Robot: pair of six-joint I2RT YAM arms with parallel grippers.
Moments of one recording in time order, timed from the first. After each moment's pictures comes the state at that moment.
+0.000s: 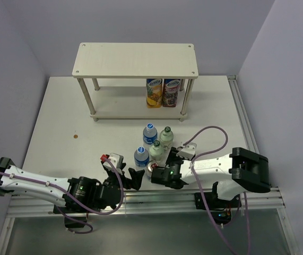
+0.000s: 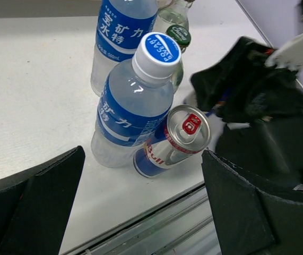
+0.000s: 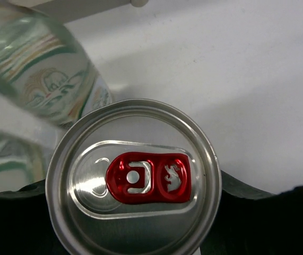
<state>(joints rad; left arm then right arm) -1.73 0.83 0.52 -0.24 -1.12 -0.89 1.28 1.45 0.65 -0.78 1.21 1.72</state>
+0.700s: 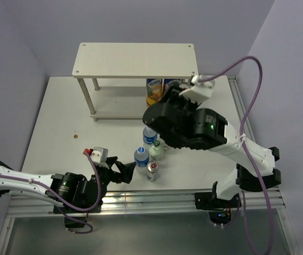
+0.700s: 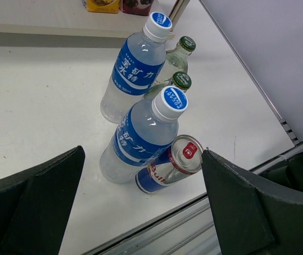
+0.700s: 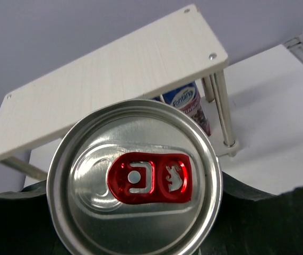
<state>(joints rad) -1.73 0.64 0.58 -0.38 -1.18 -0.86 1.30 1.48 2.00 -1.31 1.44 1.17</state>
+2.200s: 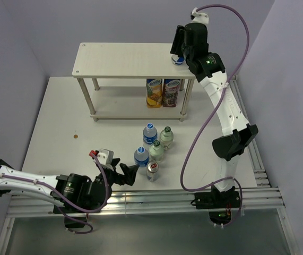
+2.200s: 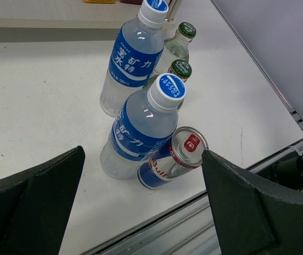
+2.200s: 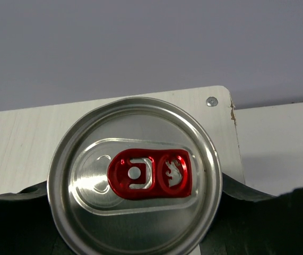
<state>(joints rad) -1.74 0.70 0.57 -0.34 -1.17 -0.84 0.40 1.90 2.33 -0.68 0.37 0.31</state>
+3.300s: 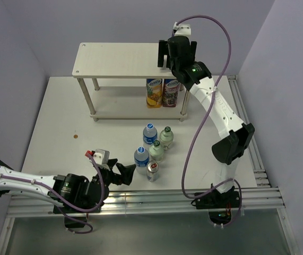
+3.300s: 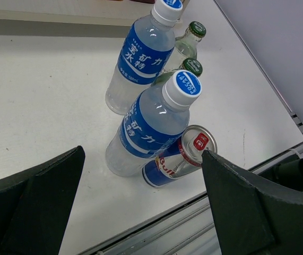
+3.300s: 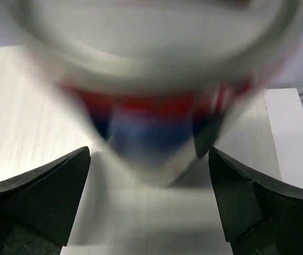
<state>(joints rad) -1.74 0.64 0.54 -0.39 -1.18 -0.90 0.50 1.88 2.14 -0.61 0.51 0.20</state>
